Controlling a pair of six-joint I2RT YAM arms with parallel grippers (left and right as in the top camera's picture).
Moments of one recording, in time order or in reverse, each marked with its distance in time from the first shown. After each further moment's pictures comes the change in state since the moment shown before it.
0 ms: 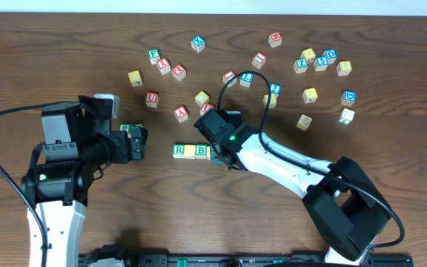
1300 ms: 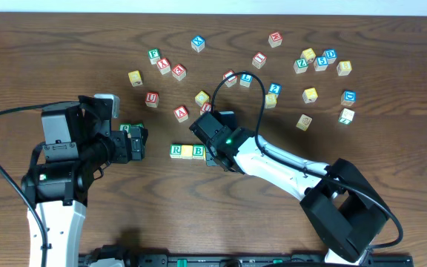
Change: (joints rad) left arm 0.000 0.000 0.000 0.000 0.000 0.000; right arm 0.029 0.001 0.000 0.041 0.007 -0.027
